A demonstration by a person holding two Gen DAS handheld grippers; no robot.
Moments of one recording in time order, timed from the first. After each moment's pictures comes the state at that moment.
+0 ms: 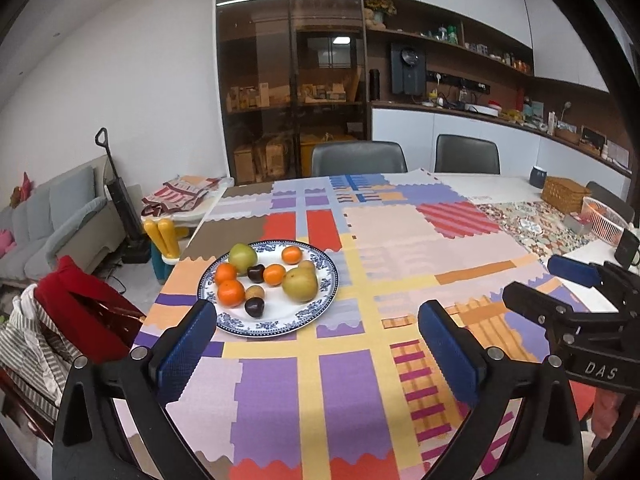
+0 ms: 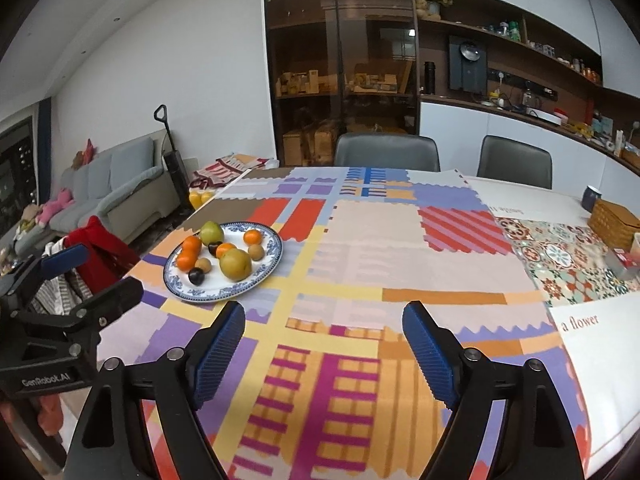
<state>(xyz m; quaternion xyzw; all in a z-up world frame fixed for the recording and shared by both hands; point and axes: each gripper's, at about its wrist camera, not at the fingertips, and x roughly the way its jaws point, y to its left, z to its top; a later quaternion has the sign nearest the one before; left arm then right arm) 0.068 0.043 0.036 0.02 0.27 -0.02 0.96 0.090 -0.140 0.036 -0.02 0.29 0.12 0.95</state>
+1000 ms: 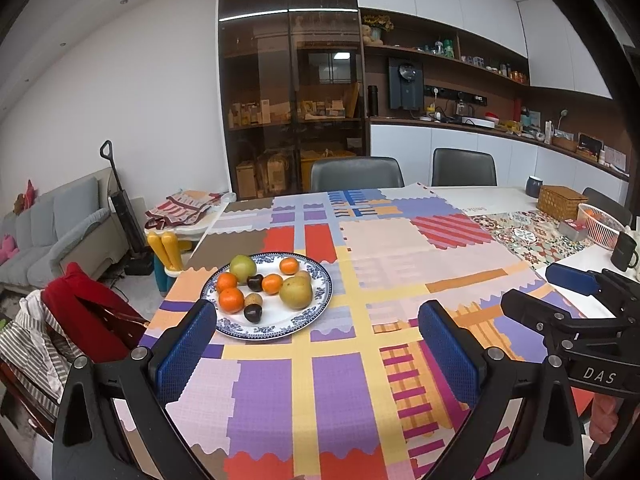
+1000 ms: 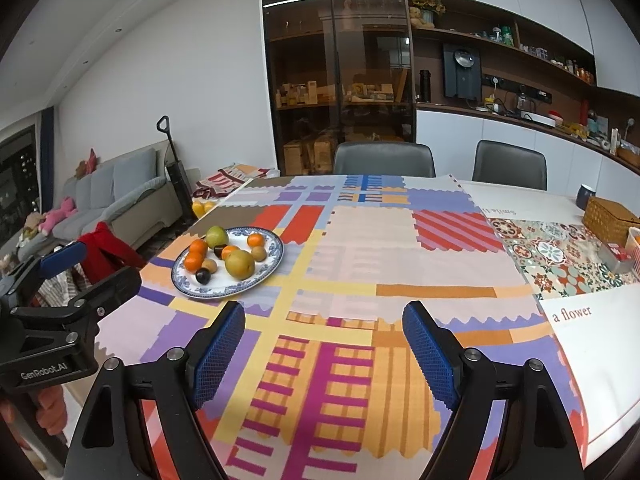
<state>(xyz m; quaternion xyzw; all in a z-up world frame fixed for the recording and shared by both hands) 0.044 0.034 0.042 0.03 0.24 -0.01 0.97 0.064 -0.153 0.038 -0.01 0.27 0.12 0.95</state>
